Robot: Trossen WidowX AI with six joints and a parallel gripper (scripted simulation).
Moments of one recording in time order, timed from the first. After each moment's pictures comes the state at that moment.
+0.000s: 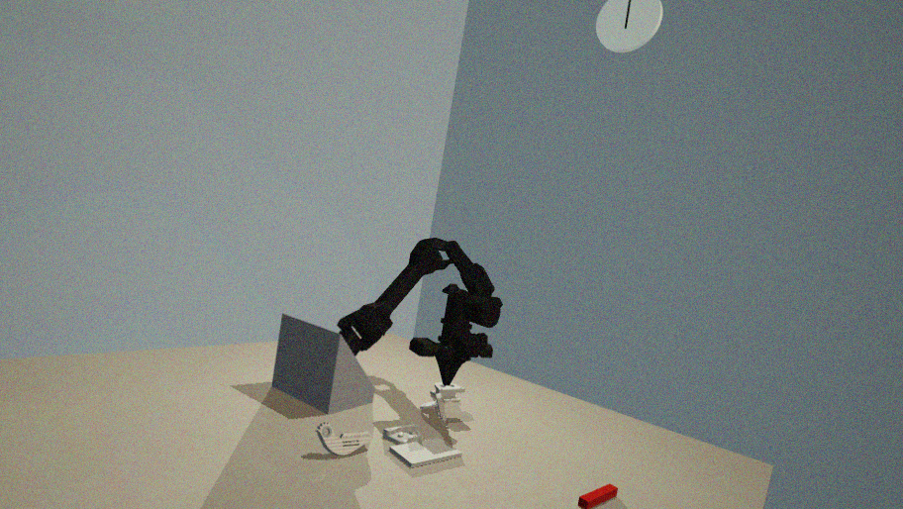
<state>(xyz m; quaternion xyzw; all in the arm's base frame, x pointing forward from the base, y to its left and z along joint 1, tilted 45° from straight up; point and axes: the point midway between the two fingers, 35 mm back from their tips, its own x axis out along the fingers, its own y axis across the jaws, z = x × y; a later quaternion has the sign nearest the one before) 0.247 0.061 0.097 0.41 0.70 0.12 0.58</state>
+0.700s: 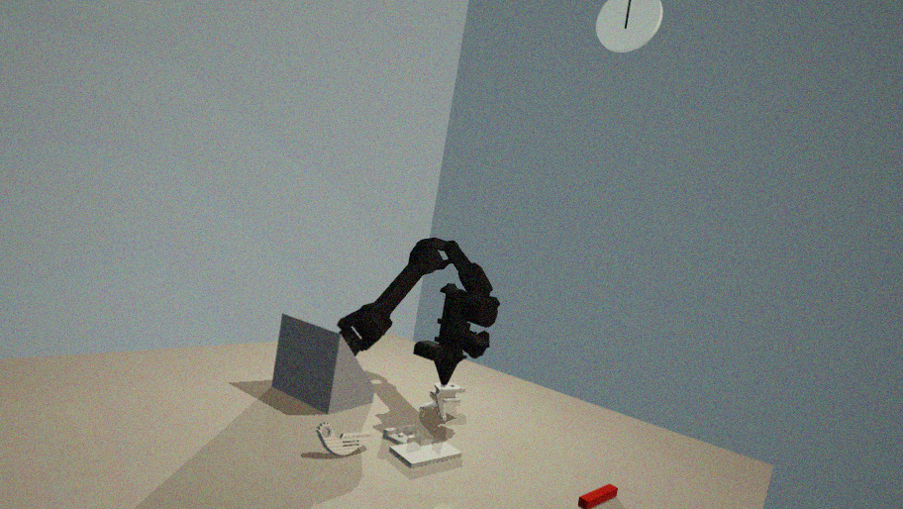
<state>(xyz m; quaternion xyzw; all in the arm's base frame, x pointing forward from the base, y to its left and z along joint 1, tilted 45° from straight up) 0.243 0.058 0.095 0.28 0.66 0.26 0.65</state>
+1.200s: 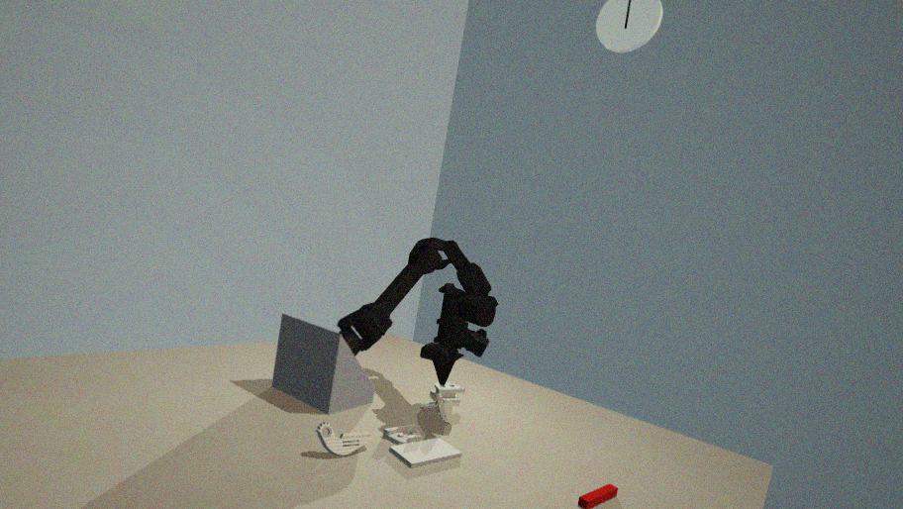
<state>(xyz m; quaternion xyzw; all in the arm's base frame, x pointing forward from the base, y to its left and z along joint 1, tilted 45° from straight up) 0.240 0.056 0.094 0.18 0.61 0.36 0.69</state>
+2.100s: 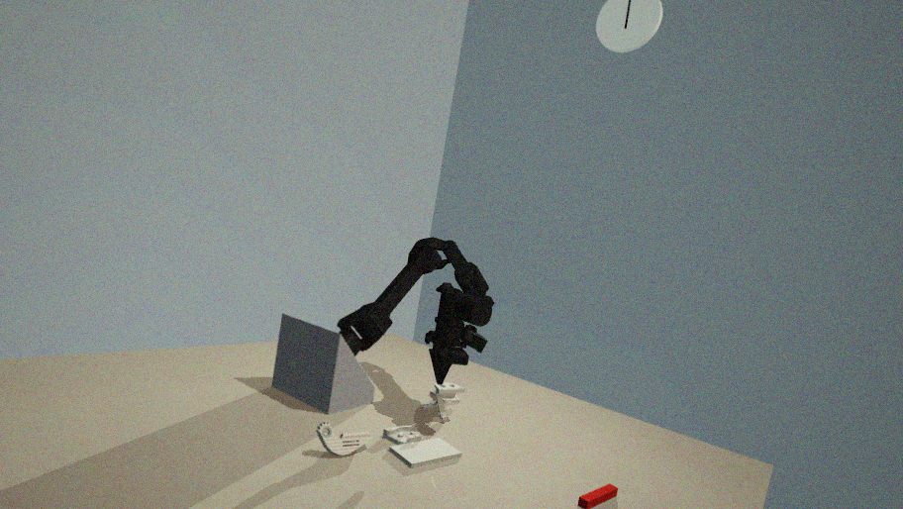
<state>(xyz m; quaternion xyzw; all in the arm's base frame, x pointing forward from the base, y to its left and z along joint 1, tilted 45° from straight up) 0.235 0.054 0.091 -0.02 0.49 0.51 0.71</state>
